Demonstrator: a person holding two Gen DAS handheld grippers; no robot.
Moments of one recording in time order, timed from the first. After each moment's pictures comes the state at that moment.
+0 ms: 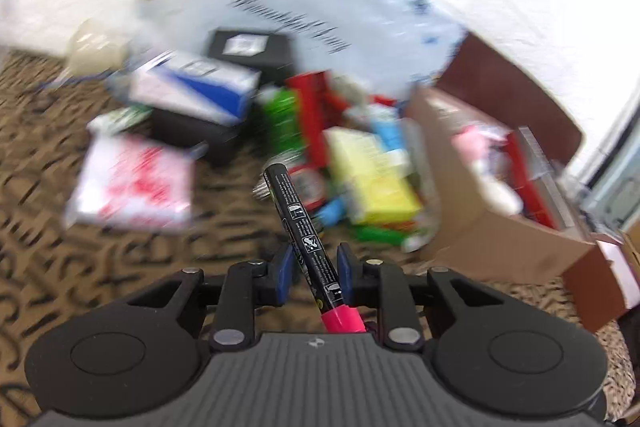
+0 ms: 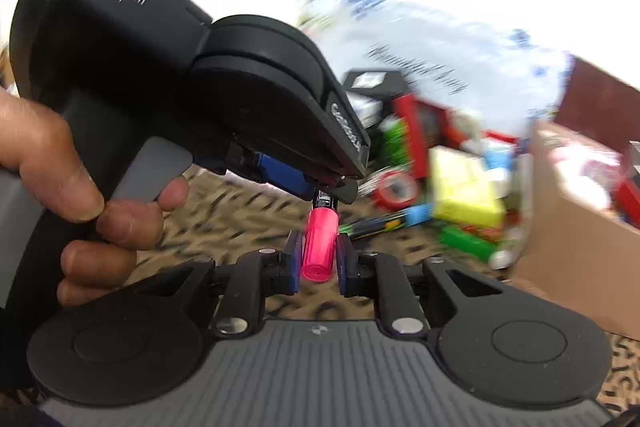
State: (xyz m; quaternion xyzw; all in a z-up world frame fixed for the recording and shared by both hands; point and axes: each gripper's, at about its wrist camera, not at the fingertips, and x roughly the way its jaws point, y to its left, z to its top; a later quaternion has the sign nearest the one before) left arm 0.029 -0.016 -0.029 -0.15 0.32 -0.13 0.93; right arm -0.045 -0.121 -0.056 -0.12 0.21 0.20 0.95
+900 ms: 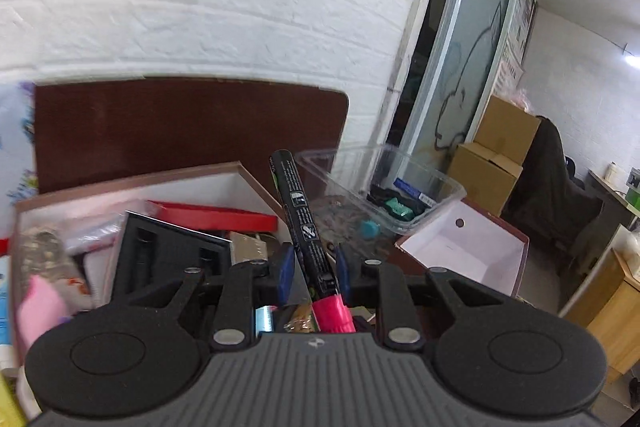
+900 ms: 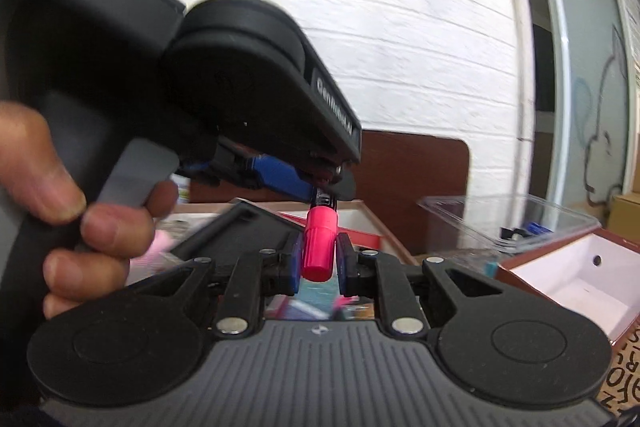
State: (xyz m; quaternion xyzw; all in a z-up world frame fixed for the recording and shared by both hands) left arm 0.110 -0.328 0.056 -0.02 0.25 -0.42 0.87; right arm -0.001 -0.367 0.006 -0.01 0.08 -0.13 0.99
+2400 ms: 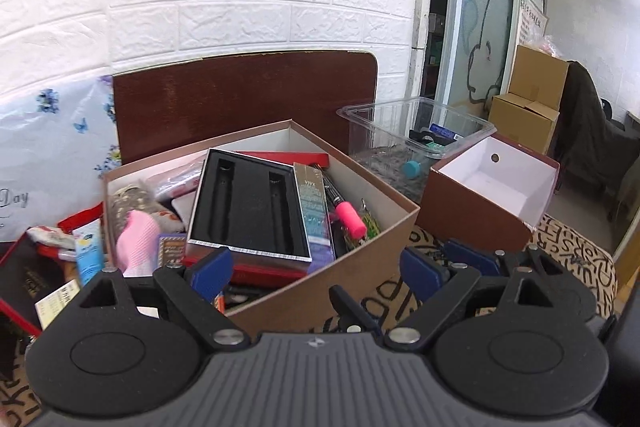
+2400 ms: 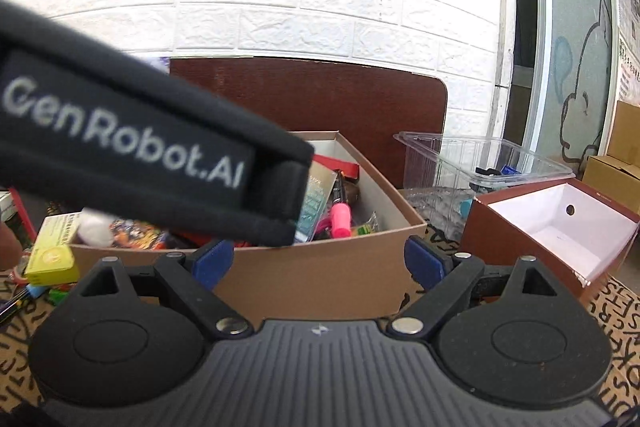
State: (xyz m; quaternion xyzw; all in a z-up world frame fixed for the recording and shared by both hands) left arm 0.032 -0.260 0.043 0.08 0.24 -0.35 0.90; right arm -0.023 -0.354 -0.005 0.00 0.17 -0.17 0.97
